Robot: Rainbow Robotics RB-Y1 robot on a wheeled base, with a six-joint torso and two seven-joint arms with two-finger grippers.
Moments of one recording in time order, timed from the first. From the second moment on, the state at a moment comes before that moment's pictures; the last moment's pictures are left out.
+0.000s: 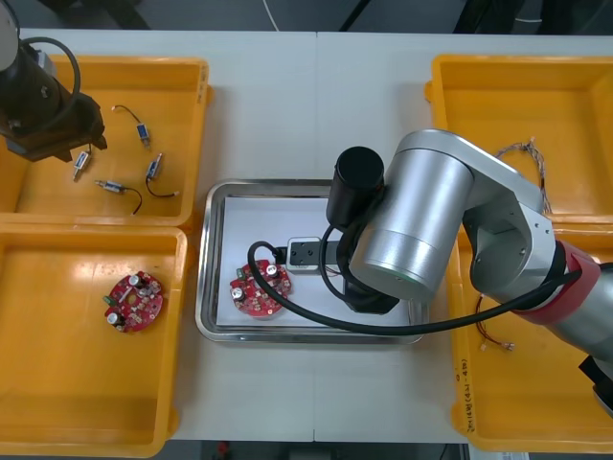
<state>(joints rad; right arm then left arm) -0.75 -0.50 0.78 -2.01 -0.58 1.82 1.91 -0.79 0.70 0.00 -1.36 0.62 1.66 -1.03</state>
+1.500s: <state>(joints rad) -0.67 -0.43 0.84 -1.89 -0.46 1.69 1.91 -0.80 0.69 -0.07 -1.01 0.55 1.17 -1.34</state>
